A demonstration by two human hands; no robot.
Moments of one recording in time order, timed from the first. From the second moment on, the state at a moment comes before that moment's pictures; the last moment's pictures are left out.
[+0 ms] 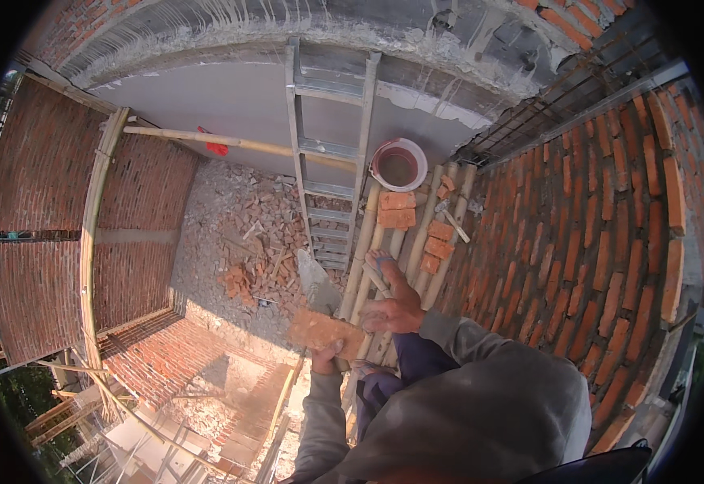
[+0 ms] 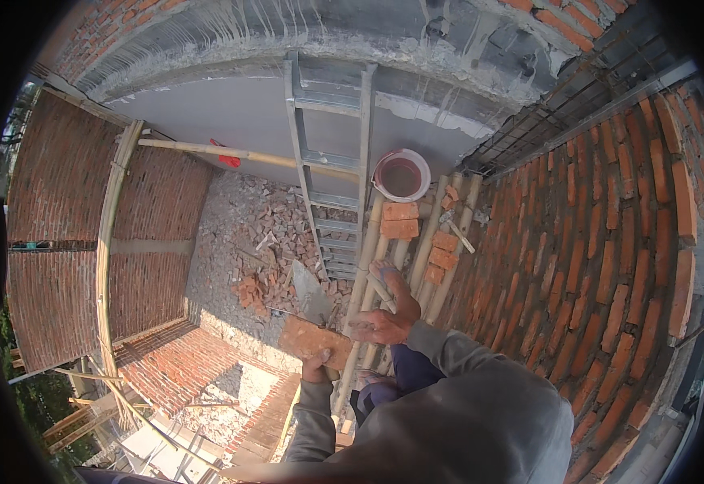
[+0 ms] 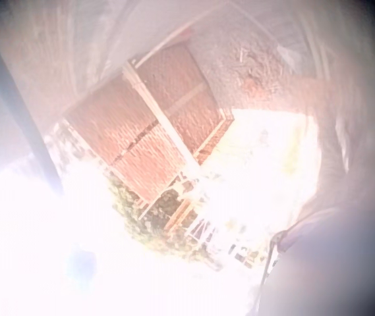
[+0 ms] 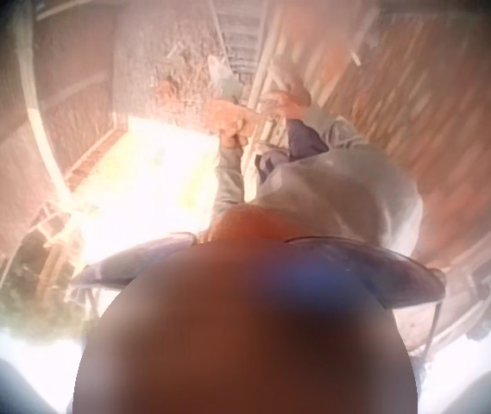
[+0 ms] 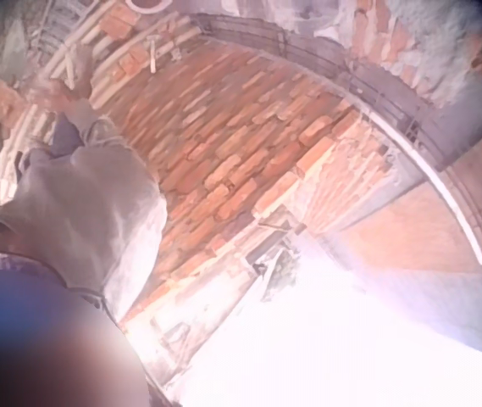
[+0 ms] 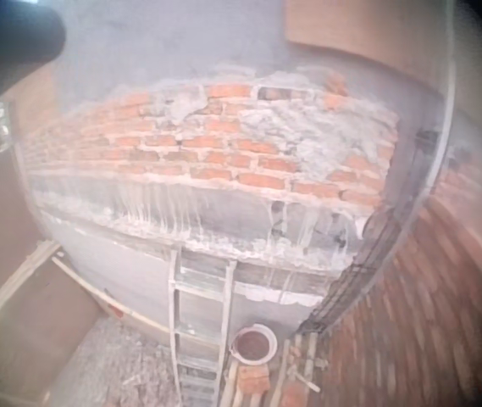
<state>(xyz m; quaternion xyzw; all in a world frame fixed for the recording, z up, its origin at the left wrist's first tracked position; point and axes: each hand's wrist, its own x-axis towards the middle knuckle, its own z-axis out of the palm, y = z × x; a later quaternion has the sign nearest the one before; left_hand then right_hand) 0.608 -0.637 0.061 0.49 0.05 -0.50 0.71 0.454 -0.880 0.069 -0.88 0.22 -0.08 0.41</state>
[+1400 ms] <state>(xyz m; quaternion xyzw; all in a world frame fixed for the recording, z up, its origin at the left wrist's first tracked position) 0.552 -0.627 -0.002 0.40 0.32 -0.37 0.78 0.451 -1.032 -0.212 -0.42 0.62 -0.01 0.66</state>
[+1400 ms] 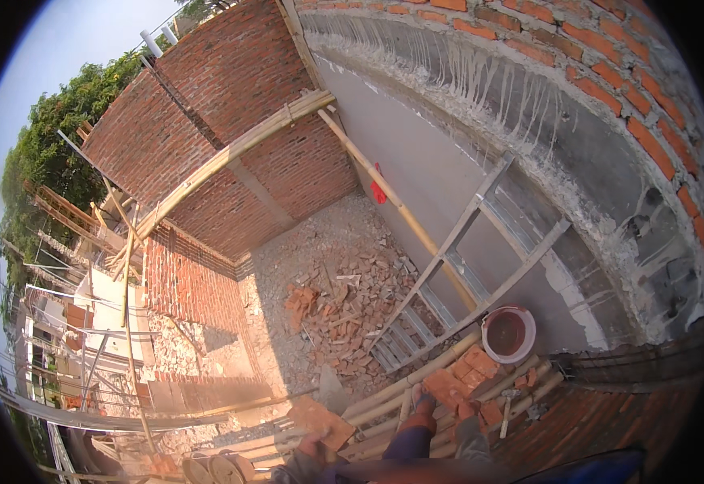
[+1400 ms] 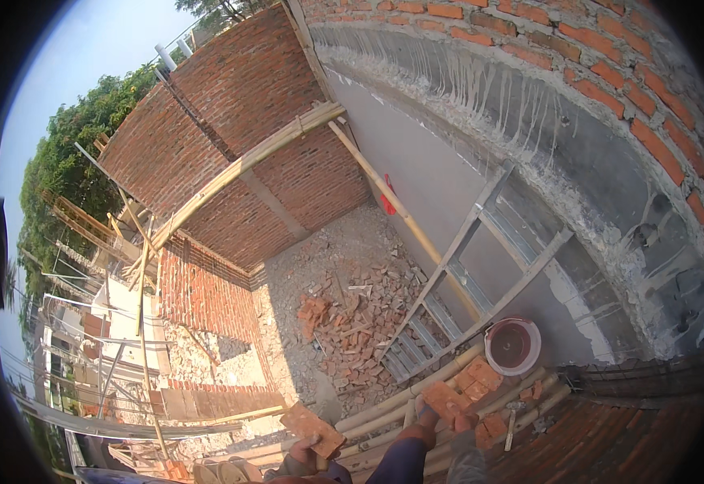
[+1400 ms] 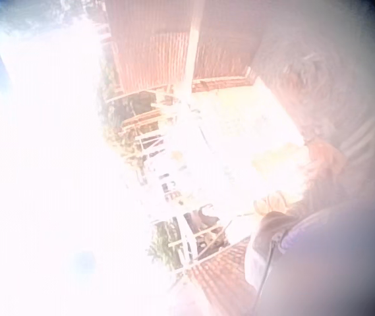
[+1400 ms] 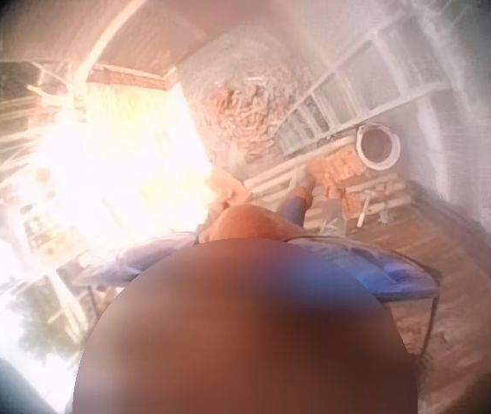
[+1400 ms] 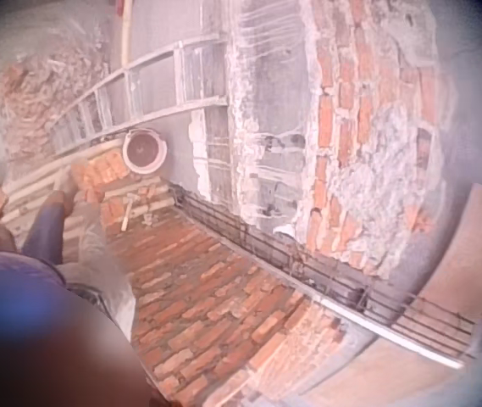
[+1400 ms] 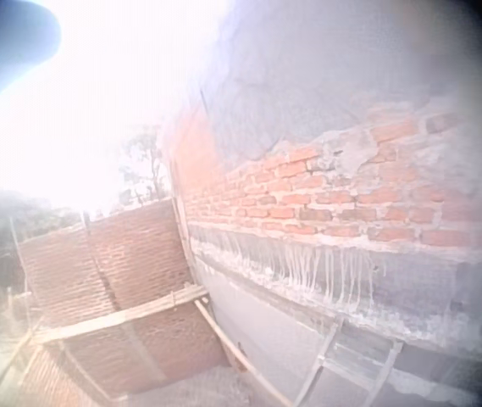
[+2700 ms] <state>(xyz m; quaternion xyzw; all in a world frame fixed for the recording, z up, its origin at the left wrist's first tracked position) 0.267 -0.203 0.212 0.15 0.21 0.37 0.89 0.458 -0.339 0.296 -0.23 -0.09 0.66 0.71</state>
